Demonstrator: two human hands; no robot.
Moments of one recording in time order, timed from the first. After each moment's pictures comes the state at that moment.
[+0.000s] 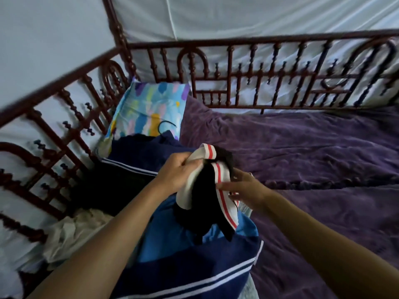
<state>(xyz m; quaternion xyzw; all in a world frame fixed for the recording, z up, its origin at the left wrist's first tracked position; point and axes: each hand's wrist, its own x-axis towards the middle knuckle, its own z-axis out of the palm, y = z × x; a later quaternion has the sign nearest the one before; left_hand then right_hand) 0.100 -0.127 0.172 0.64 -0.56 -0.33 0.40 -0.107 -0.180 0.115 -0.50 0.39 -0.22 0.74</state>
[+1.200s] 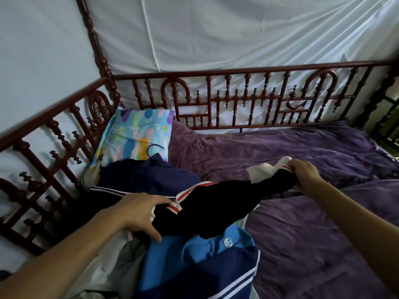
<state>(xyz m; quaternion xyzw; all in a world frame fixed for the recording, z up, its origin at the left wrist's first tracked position) 0.203 -0.080 0.180 0.62 -0.76 -0.12 -0.15 -0.219 -0.219 0.159 -0.39 0.68 -0.46 0.43</state>
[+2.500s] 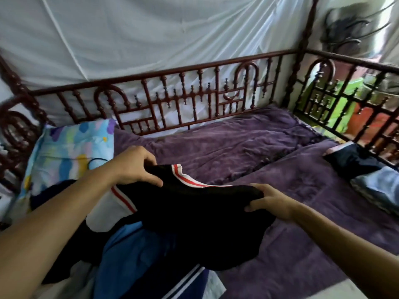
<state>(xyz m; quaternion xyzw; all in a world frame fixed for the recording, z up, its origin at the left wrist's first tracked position) 0.038 -0.156 0.257 0.51 -0.84 -0.15 0.07 -0.326 -0.061 0.157 -0.56 0.53 -0.29 0.56</state>
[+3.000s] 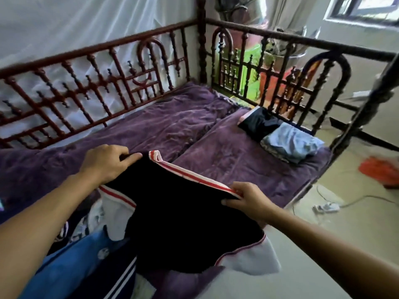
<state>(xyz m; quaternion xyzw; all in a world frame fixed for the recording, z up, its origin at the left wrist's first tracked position) -0.244 -0.186 0.192 0.49 -0.87 -0.01 0.07 -0.553 0.038 0.097 -0.59 0.71 -0.28 0.27</state>
